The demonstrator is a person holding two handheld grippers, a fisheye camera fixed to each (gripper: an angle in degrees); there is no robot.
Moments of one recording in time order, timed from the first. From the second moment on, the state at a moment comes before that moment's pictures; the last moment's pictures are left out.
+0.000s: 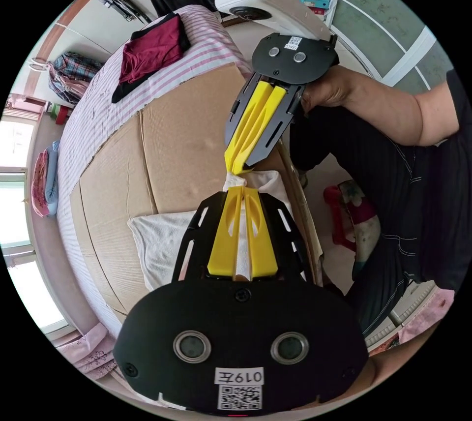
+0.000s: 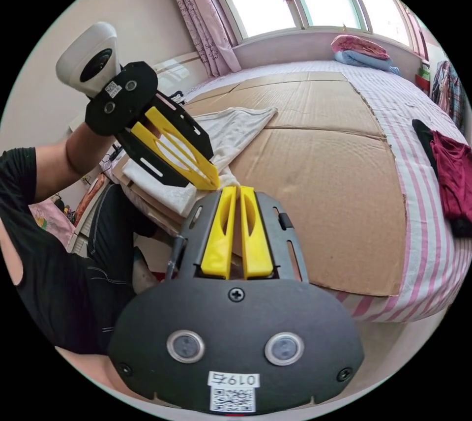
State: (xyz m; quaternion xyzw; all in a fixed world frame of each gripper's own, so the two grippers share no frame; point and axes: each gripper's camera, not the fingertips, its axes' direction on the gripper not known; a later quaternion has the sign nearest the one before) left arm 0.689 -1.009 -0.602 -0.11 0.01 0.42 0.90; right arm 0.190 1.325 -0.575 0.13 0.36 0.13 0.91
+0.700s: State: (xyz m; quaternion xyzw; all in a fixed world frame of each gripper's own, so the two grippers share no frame) left arm 0.685 -1.021 -0.592 -0.12 -0.01 0.42 0.90; right arm 0.186 1.316 -0.577 0.12 0.34 0.12 0.92
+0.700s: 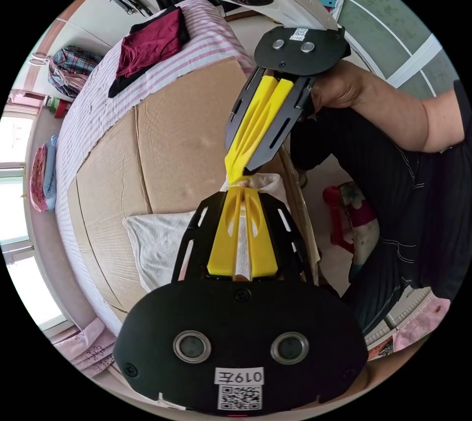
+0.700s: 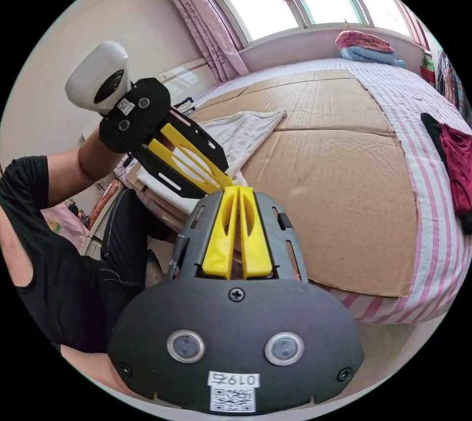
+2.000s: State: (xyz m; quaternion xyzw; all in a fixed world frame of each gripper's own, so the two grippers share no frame) left arm 0.672 -1.094 -0.549 -0.20 0.02 0.41 0.89; right arm 0.172 1.330 -0.615 0.13 0.24 0.08 0.96
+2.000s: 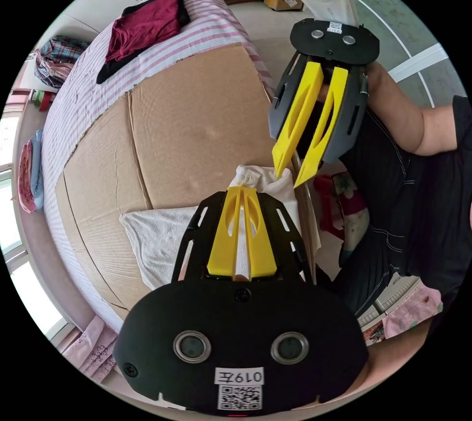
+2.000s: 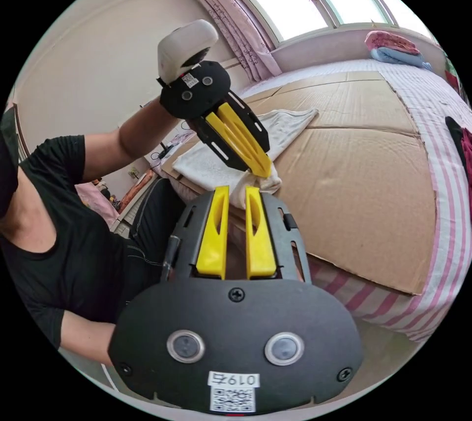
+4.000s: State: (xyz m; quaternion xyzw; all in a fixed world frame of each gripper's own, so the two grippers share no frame) left arm 0.681 -1.158 -0.513 -0.21 0.07 0.42 0.88; right arm 0.217 1.290 -0.636 0.14 0.29 0.15 0.93
